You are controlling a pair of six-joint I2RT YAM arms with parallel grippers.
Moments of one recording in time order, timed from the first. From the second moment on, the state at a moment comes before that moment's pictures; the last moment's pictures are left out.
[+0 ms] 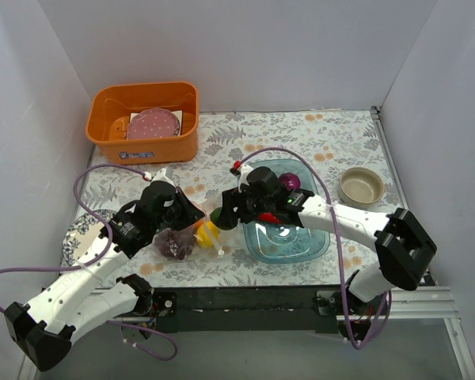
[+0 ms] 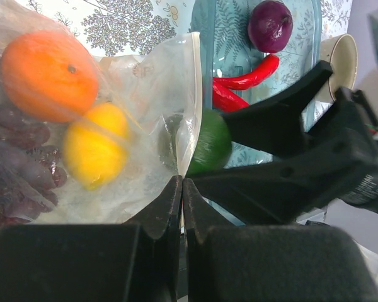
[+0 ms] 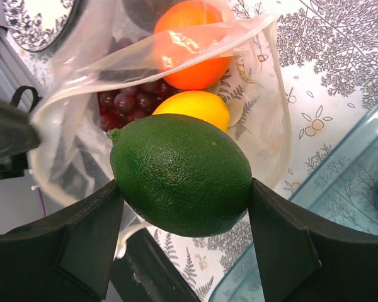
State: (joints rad) left arm -0.65 0.84 0.82 -0.63 -0.07 -0.96; right arm 0.92 1.48 0.99 -0.15 -0.26 0.51
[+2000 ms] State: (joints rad) left arm -0.65 0.74 0.83 -0.66 -0.15 -0.97; right arm 0.81 1.45 1.12 -0.44 0.15 0.42
